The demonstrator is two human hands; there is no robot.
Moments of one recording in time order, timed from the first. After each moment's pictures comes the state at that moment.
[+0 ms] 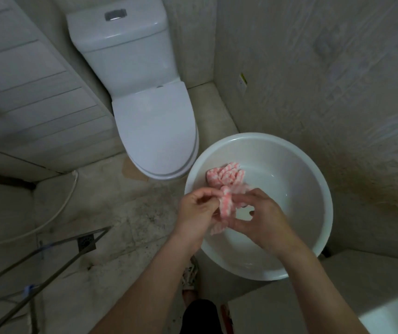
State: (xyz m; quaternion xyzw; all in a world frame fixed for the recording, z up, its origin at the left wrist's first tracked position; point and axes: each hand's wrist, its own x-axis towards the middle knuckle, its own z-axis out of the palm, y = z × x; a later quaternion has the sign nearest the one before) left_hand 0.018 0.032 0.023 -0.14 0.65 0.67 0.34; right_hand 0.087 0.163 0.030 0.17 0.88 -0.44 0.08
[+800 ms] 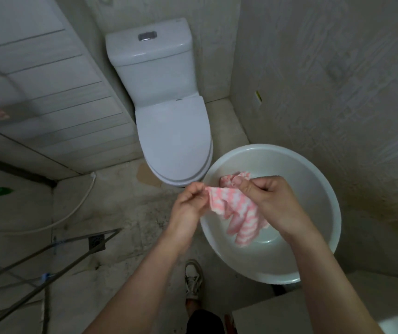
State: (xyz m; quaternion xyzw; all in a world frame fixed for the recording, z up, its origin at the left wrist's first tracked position) left_hand 0.017 -0.010 0.060 -0.06 0.63 0.72 0.27; right_hand 0.056 0.154 0.093 0.19 0.74 -0.64 0.03
